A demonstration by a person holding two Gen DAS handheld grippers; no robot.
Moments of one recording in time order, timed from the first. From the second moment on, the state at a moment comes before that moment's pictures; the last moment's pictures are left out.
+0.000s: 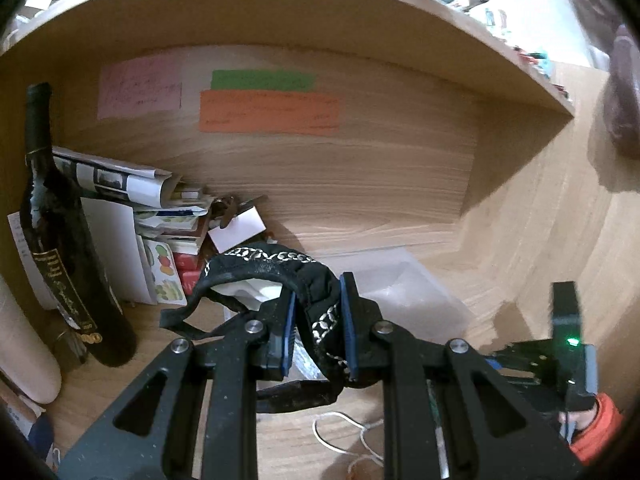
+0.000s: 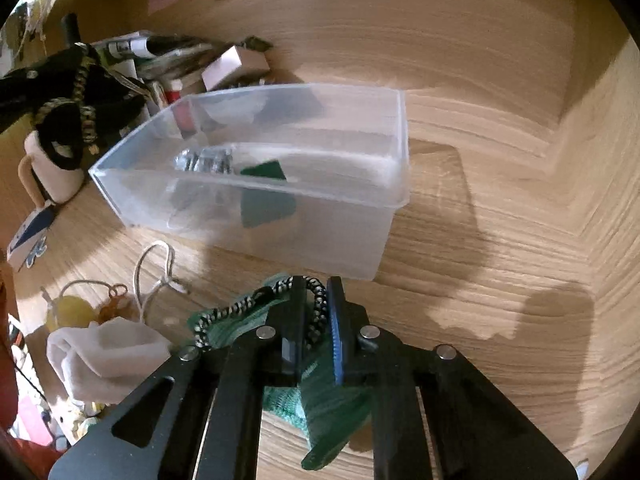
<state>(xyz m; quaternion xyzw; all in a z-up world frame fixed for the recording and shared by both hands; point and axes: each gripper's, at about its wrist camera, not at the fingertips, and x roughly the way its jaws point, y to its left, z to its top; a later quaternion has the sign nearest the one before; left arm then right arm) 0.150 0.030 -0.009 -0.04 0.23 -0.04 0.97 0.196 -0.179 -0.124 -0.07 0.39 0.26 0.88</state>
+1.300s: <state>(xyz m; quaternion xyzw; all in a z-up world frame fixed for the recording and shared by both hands) 0.221 0.030 -0.077 -0.04 0.36 -0.07 0.93 0.258 -0.117 -0.093 -0.14 0.35 0.23 0.90</state>
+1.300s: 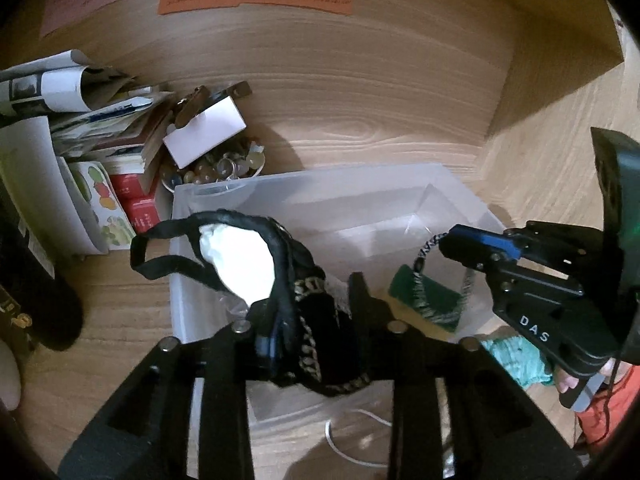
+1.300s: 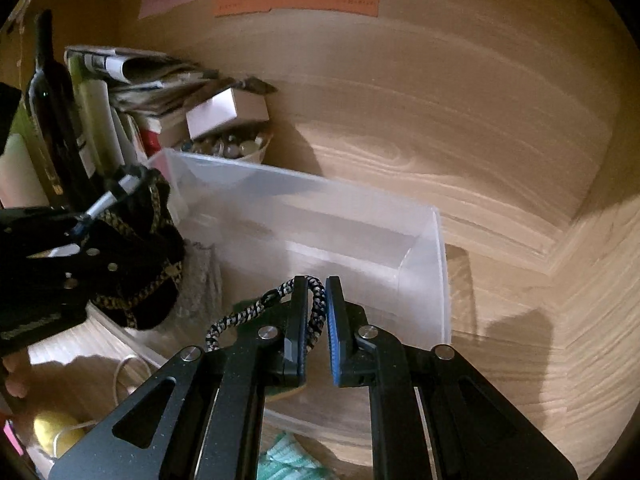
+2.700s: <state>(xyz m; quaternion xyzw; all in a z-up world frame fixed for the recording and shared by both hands) 0.058 0.019 -0.094 -0.01 0.33 -0.02 0.95 0.092 -0.140 -0.102 -0.06 0.29 0.30 0.91</state>
